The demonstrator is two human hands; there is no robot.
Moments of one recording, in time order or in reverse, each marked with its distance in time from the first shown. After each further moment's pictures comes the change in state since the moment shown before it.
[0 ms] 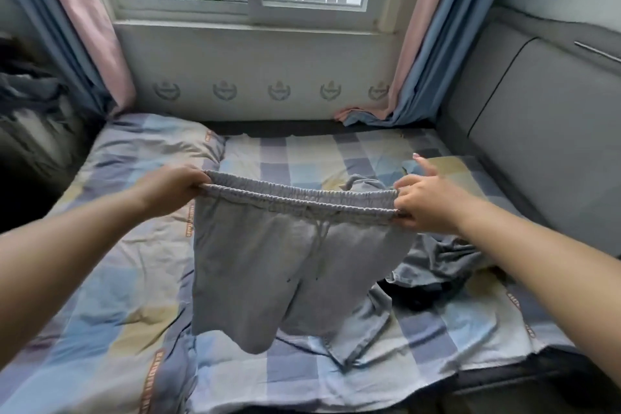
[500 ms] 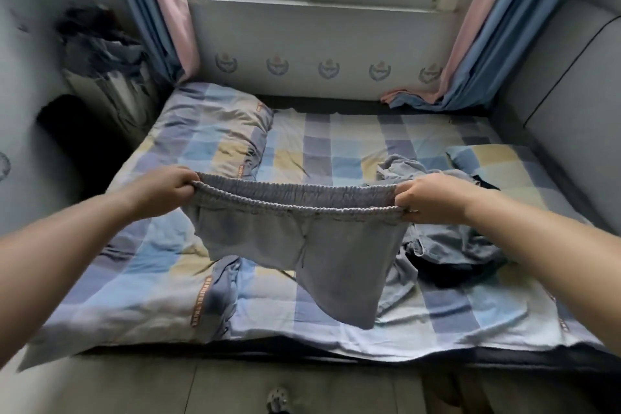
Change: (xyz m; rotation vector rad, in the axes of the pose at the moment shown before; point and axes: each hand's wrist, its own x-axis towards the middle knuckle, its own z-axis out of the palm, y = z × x) left_hand -0.164 0.016 -0.025 -0.127 -0.224 -0.418; right_hand -0.027 -0.082 -0.030 0.184 0.010 -0.312
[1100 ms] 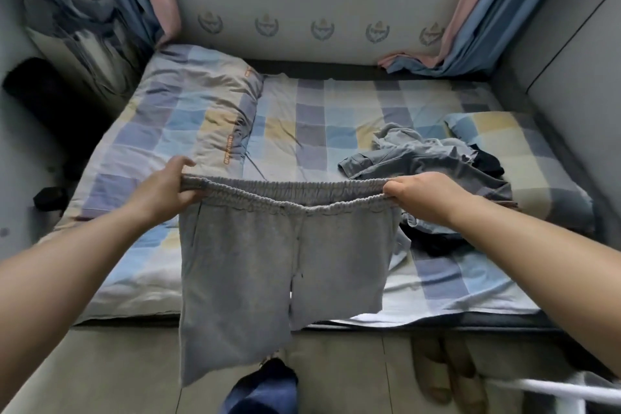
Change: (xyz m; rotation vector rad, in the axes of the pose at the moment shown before) left_hand 0.003 -0.011 0.087 -0.128 0.180 -0.209; right_hand 0.002 -0.020 0.068 0.005 -0.014 0.216
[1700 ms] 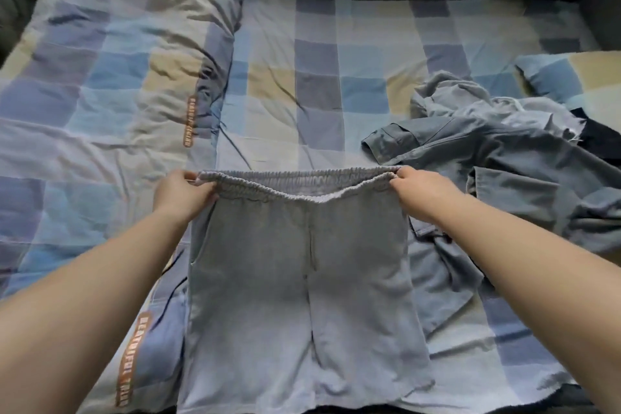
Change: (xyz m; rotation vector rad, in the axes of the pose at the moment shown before) left_hand 0.271 -0.089 0.269 -0.440 -0.081 -0.556; right_hand 0.290 0.034 0.250 0.332 -0.420 0.340
